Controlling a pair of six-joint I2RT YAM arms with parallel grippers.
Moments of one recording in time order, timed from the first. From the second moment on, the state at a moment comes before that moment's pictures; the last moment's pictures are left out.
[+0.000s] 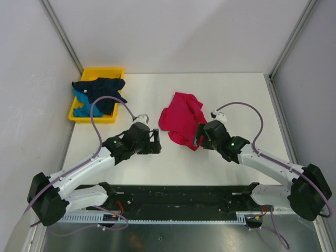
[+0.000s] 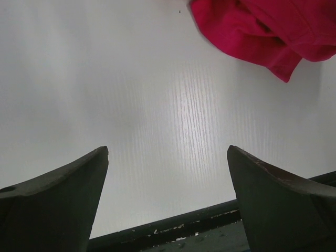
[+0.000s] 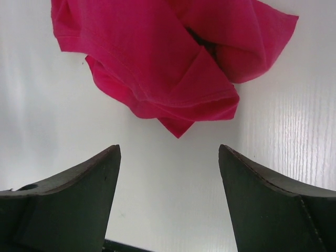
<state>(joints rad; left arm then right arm) -0.75 1.08 0.79 -0.56 -0.21 -0.65 0.74 1.16 0.75 -0.34 0.29 0.76</state>
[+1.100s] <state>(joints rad) -0.75 1.14 0.76 -0.52 -0.17 -0.66 0.76 1.59 0.95 -0.24 0.39 0.26</state>
